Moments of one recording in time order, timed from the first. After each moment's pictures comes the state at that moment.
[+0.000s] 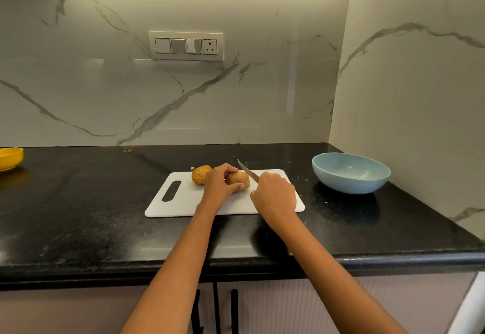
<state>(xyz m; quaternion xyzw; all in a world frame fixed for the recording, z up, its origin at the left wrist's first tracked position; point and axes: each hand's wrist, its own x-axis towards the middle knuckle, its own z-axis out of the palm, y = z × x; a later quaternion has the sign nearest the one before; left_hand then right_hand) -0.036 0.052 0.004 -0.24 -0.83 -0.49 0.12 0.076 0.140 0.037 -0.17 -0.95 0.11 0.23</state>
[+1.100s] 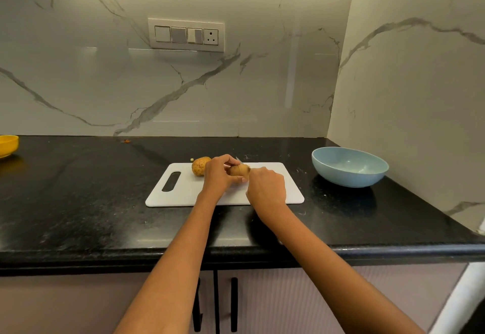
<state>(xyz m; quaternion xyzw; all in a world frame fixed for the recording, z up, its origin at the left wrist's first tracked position) -0.029 0.053 0.013 -0.22 -0.84 -0.49 0.12 0.069 0.126 0.032 -0.13 -0.97 0.01 0.20</state>
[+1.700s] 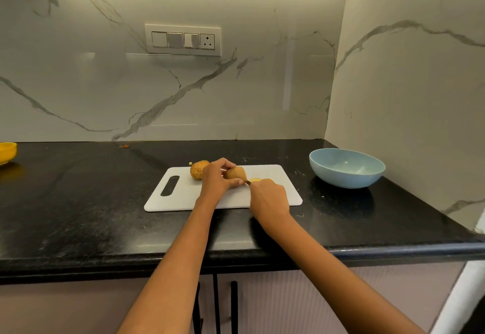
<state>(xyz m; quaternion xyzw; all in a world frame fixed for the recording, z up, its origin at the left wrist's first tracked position) -0.029 0.049 0.010 -0.23 -0.83 -0.50 0.12 0.076 0.134 0.018 -0.10 -0.98 -0.03 0.18</state>
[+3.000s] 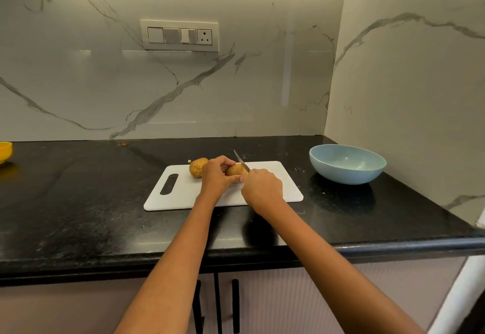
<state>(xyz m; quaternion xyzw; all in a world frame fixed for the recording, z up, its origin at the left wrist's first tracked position) -0.034 0.052 0.008 -0.23 -0.83 -0.50 0.13 0.070 0.121 0.043 -0.18 -0.97 0.10 0.12</state>
